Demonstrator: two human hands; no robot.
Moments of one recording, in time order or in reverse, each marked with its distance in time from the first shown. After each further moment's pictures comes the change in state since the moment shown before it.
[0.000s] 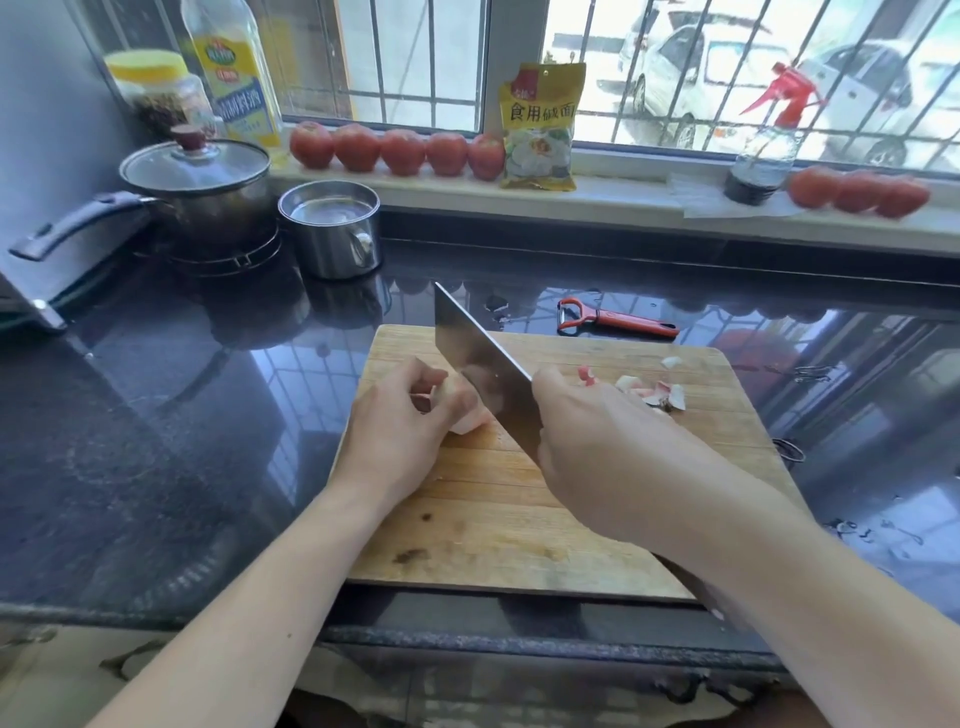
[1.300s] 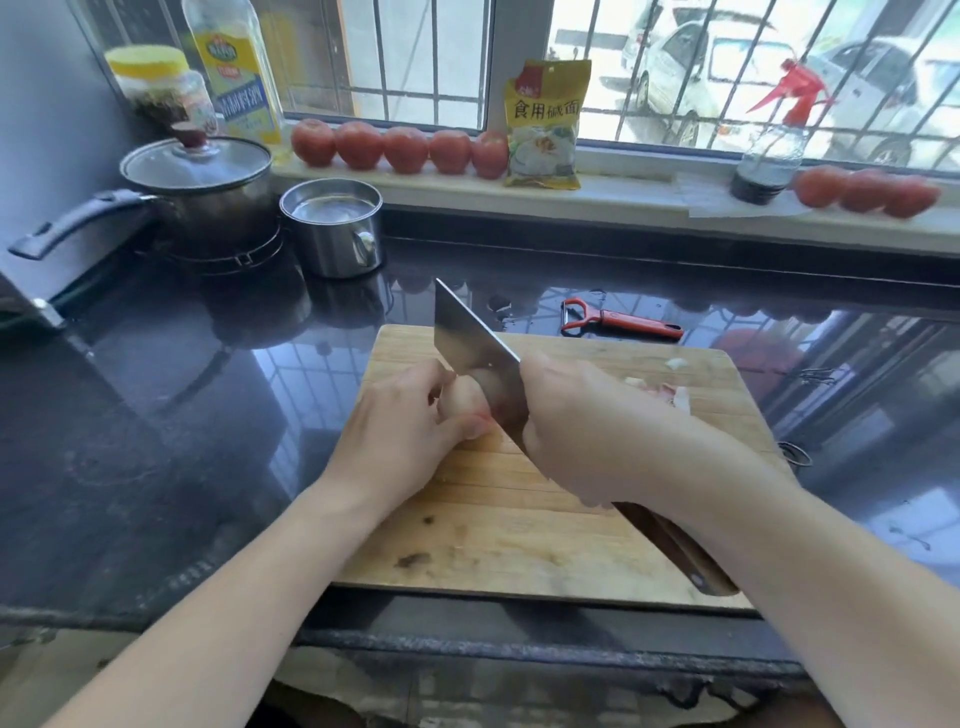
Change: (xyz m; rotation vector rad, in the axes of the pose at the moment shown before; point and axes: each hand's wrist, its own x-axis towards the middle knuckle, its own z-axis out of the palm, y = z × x) left_hand -0.002 0.012 -0.012 0.202 -0.126 0.051; right_hand 0.028 -0.009 -0.011 -0.005 -0.102 0.018
